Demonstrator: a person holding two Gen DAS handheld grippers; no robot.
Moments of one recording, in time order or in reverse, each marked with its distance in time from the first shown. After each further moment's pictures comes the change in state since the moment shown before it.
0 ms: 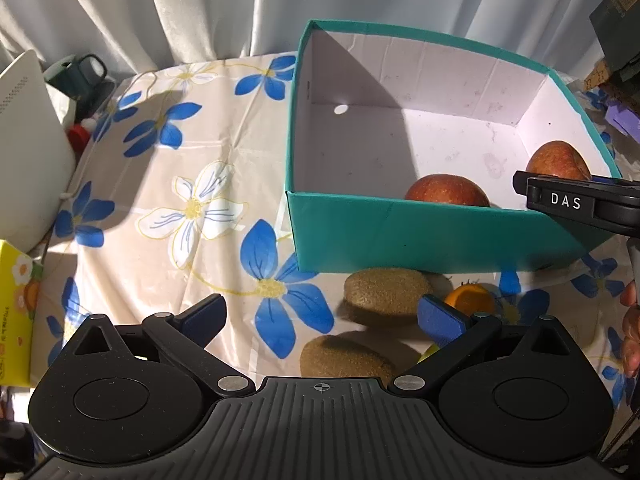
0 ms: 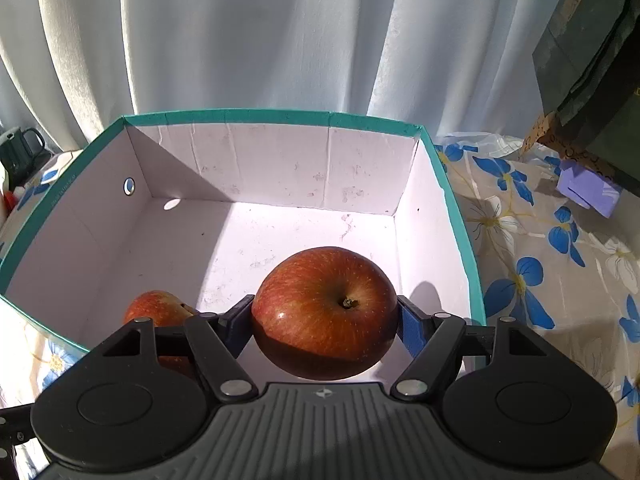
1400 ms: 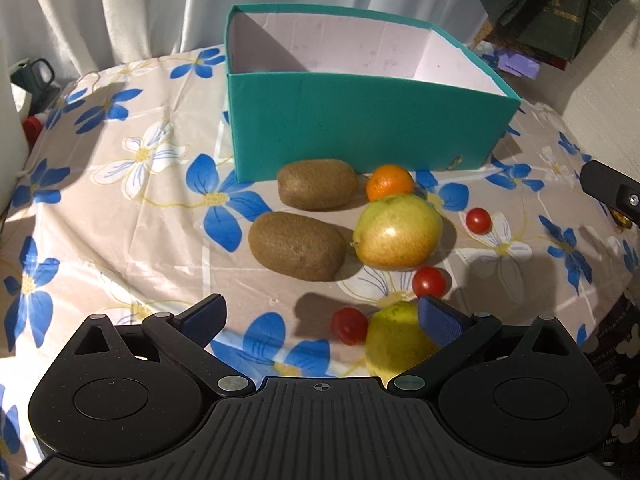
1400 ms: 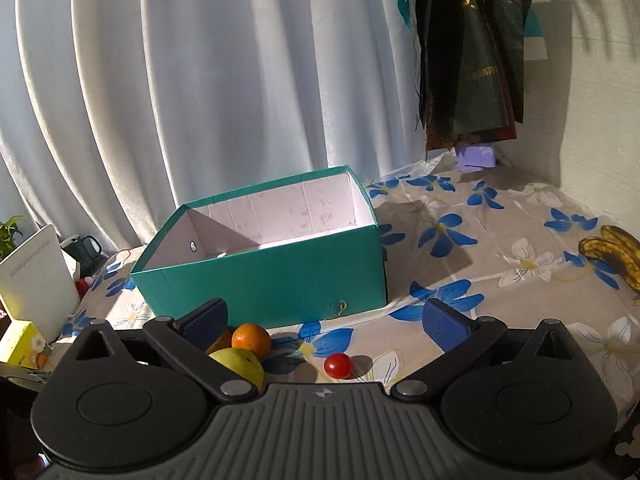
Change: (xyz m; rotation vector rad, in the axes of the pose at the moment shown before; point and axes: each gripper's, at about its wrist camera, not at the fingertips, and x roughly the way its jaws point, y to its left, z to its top) left arm -0.029 0.009 -0.107 0.171 -0.088 -0.233; right arm -0.182 -0.010 -0.157 0.286 -0.344 0.039
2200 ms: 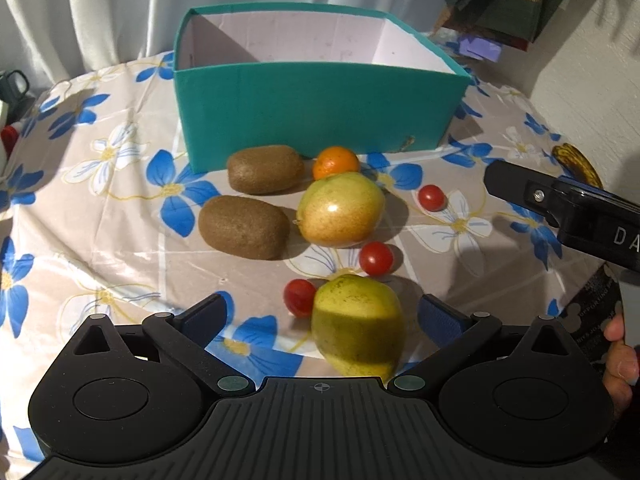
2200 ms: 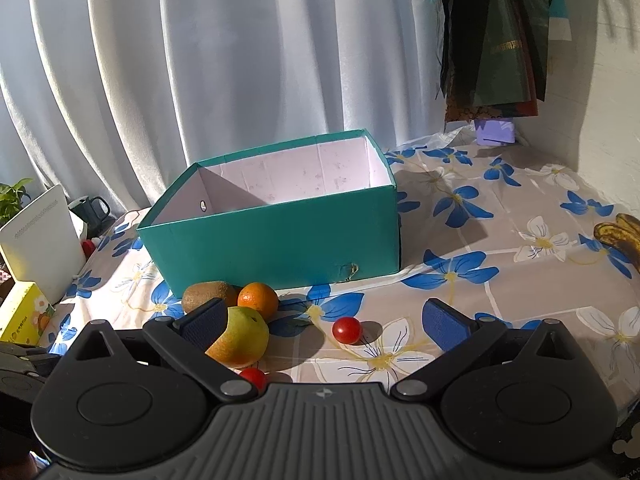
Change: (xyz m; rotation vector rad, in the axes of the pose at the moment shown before) left arm -0.005 -0.029 -0.014 0.049 0.010 -0.056; right arm 0.012 0.005 -0.009 -0.049 0.097 0.041
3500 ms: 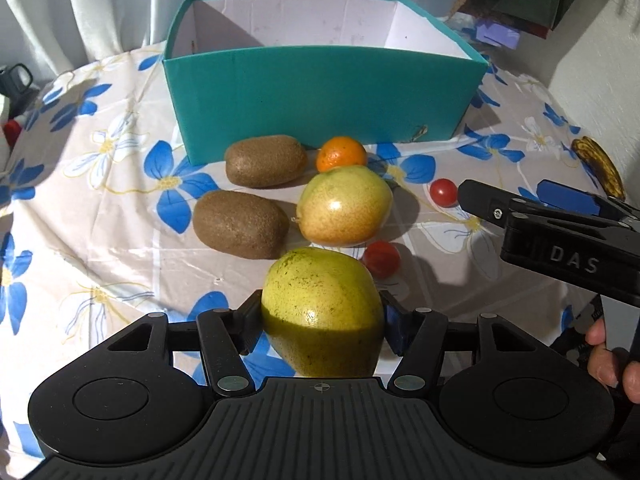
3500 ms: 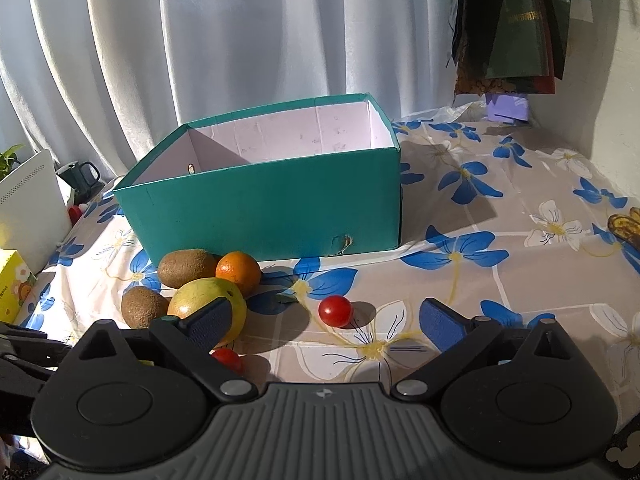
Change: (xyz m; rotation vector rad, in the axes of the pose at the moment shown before) left arm 0.012 -0.006 0.010 -0.022 0.035 0.062; right arm 0.038 -0.008 -0.007 -0.054 0.079 -0.010
